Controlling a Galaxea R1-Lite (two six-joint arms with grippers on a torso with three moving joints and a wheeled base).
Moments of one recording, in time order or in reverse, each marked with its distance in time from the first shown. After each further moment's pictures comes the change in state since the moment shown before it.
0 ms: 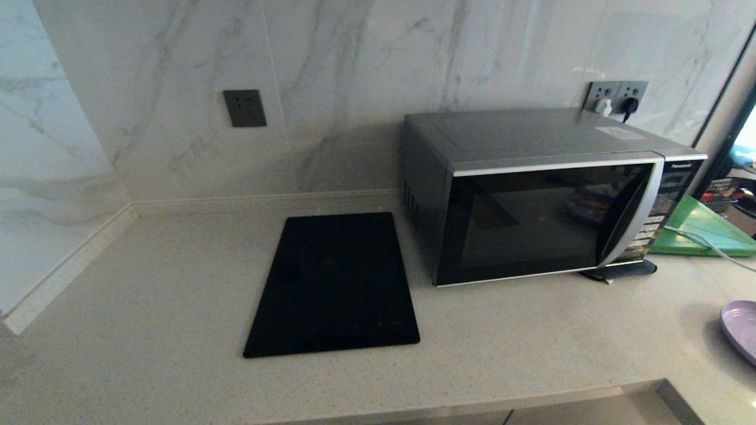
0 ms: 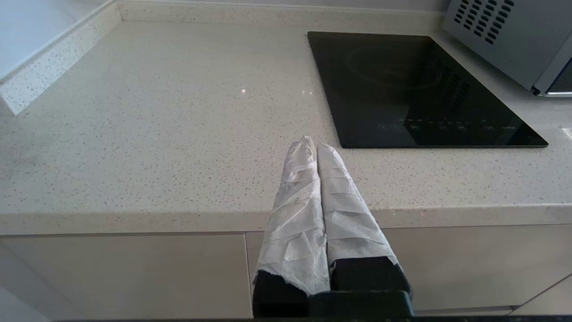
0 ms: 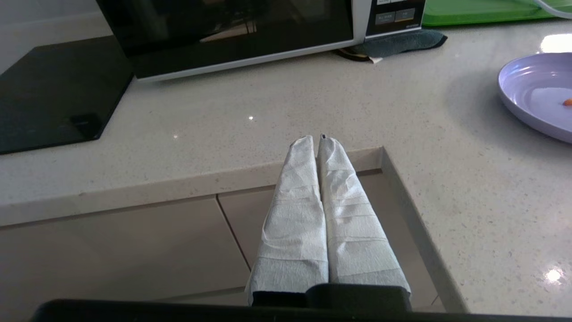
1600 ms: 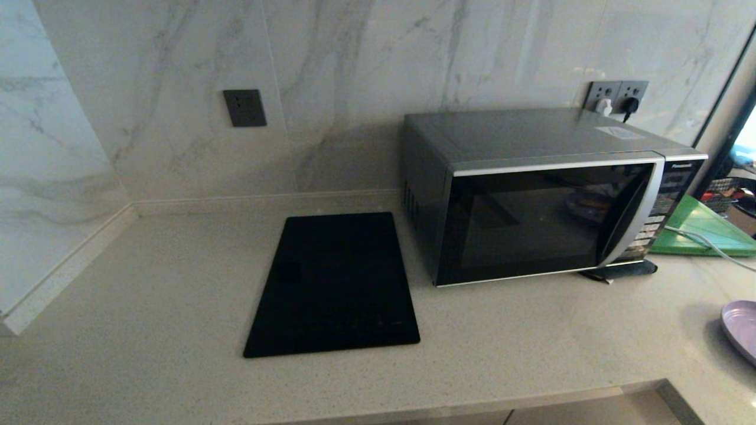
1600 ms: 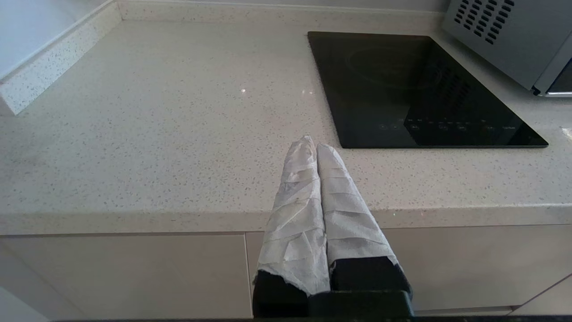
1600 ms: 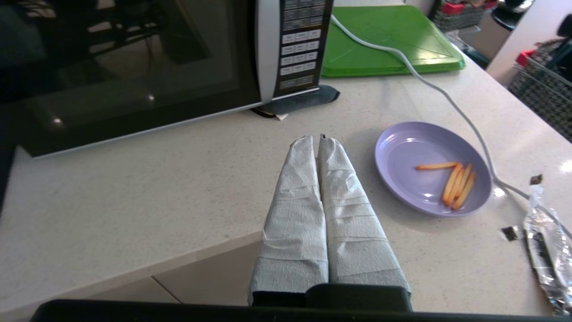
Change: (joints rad) left arm 0.000 0.000 0.000 0.000 0.000 0.000; right arm -0.003 0.678 -0.644 0.108 -0.267 -0.115
